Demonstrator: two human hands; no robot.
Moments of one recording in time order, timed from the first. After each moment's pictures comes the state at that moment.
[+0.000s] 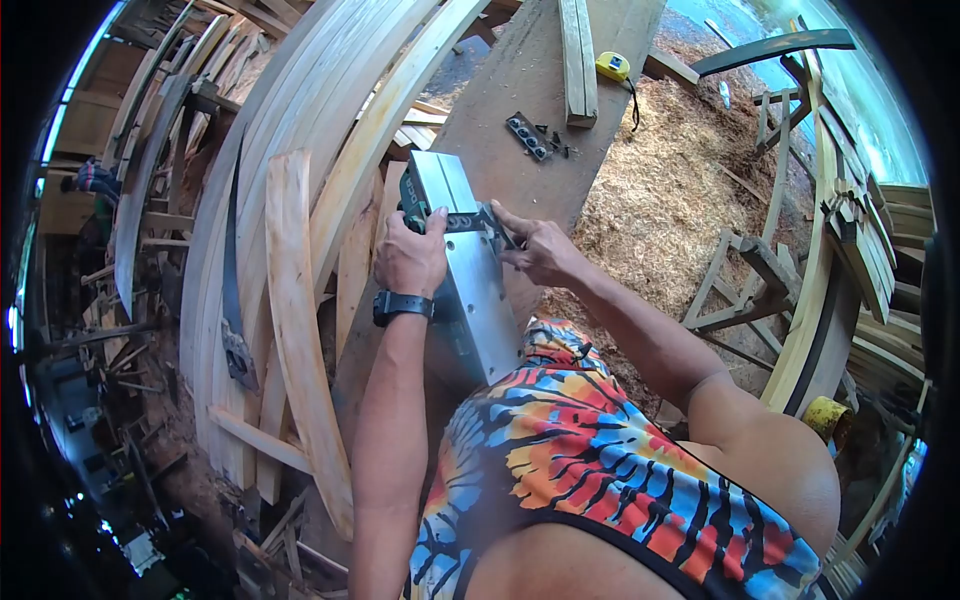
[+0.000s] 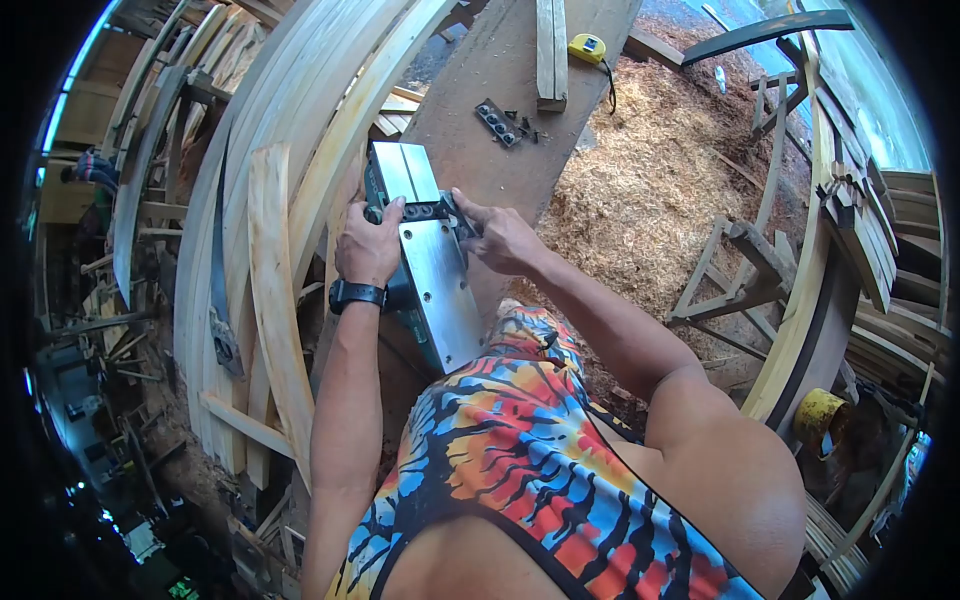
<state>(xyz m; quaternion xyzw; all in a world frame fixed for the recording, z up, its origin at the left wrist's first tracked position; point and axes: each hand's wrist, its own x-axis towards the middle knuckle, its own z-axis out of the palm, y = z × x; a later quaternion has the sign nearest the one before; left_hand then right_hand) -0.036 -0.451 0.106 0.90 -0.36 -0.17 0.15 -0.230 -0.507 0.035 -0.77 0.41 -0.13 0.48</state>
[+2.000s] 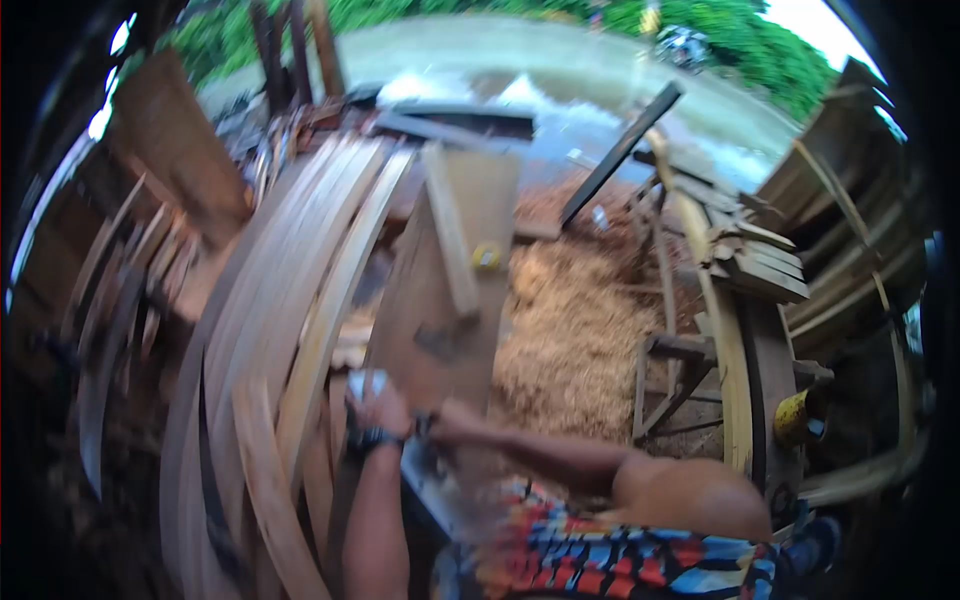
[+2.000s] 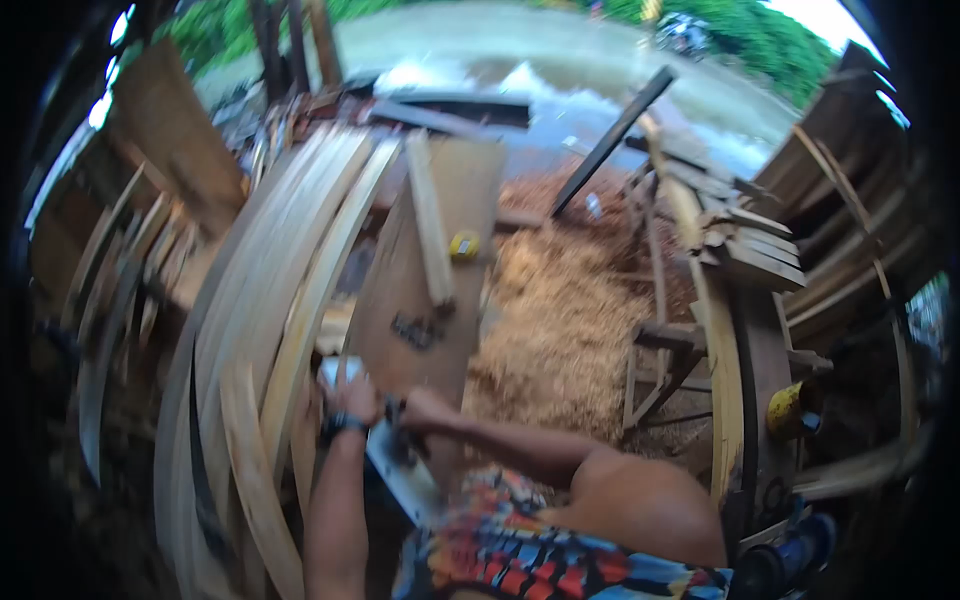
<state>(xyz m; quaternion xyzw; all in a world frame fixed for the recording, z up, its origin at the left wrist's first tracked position) -0.032 -0.524 0.040 0.69 -0.72 0.01 -0.09 -0.200 -0.526 0.012 -0.75 0.46 -0.15 0.44</state>
